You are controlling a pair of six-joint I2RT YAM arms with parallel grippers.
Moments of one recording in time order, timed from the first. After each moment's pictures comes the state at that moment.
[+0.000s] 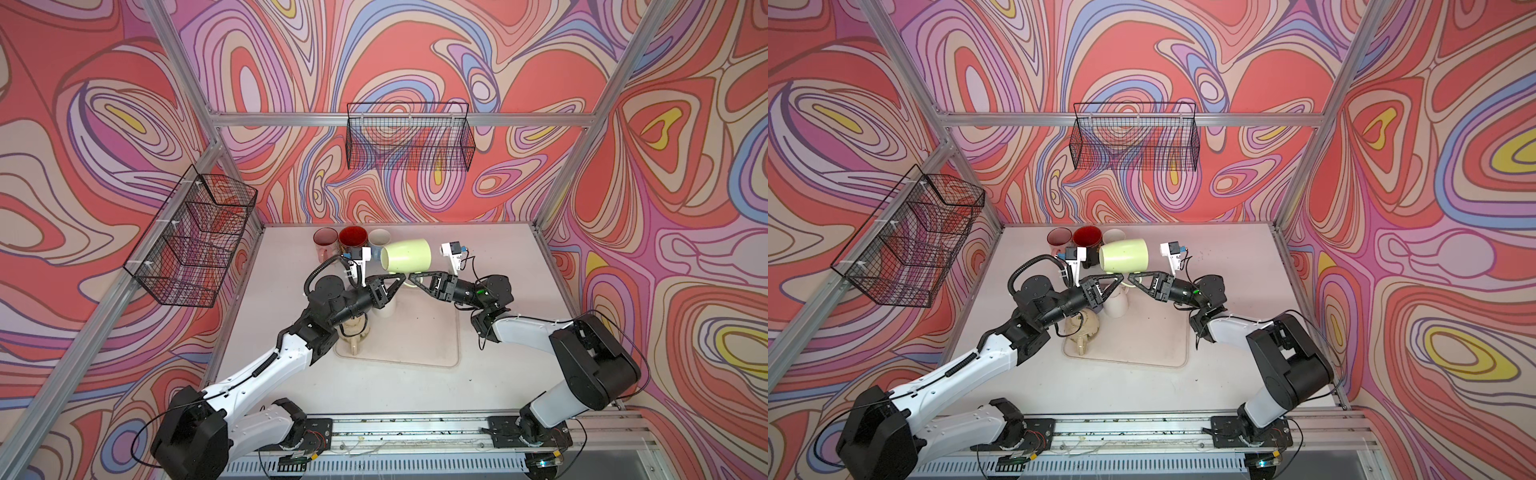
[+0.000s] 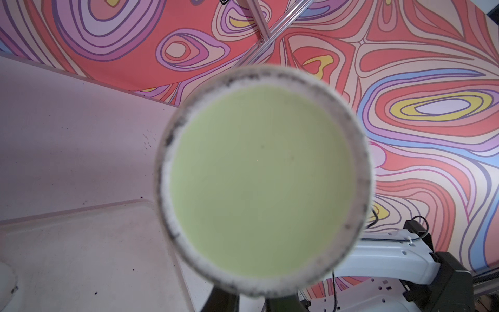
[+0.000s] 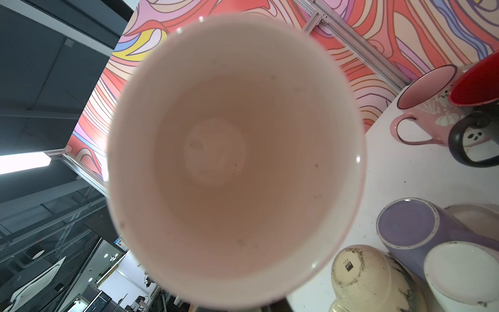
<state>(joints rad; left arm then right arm) -0.60 1.13 0.69 0.45 0.41 -0.88 0.46 1.58 0.68 1.29 -0.87 1.22</state>
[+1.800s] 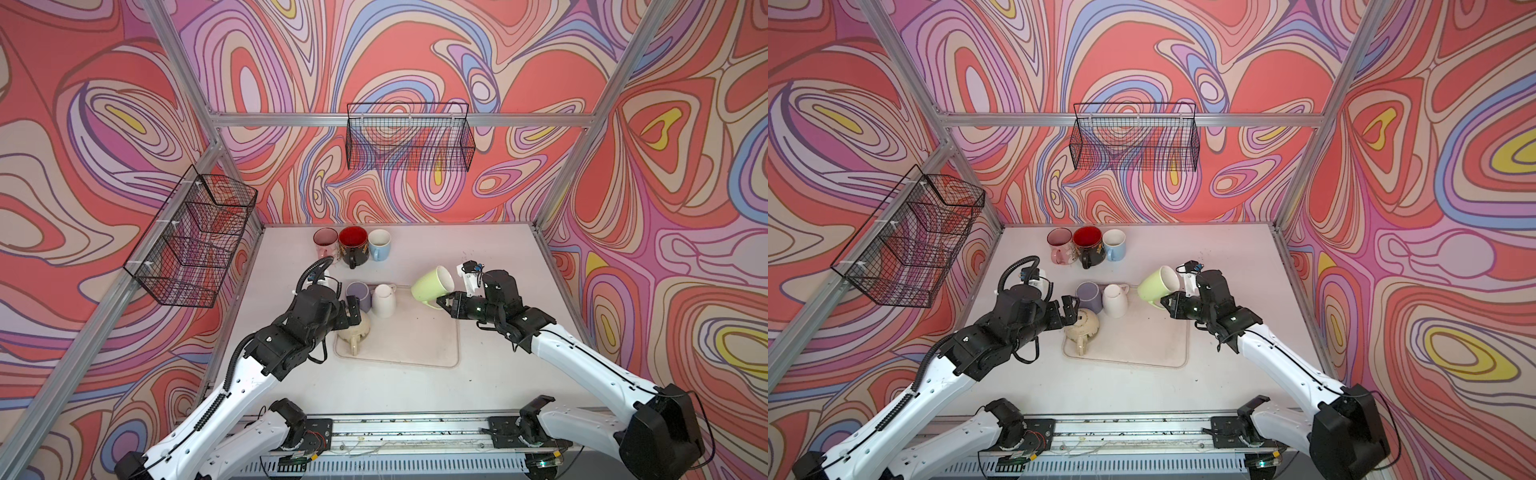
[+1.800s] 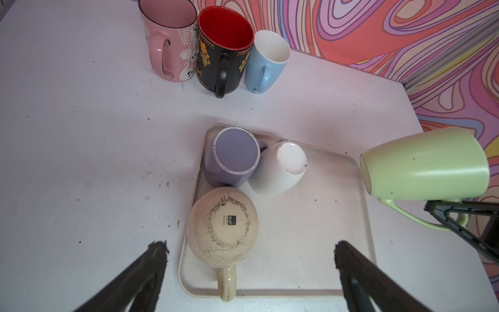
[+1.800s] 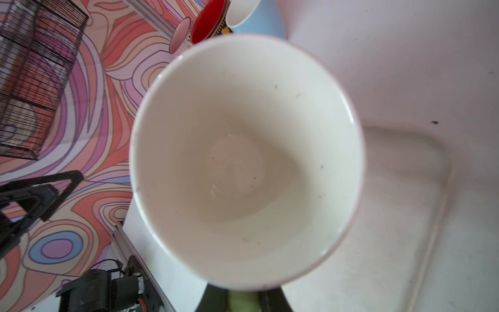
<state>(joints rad) -0.60 0.88 0.92 -0.71 -0.26 -0.63 0.46 1.14 0.78 -0.24 -0.34 0.56</state>
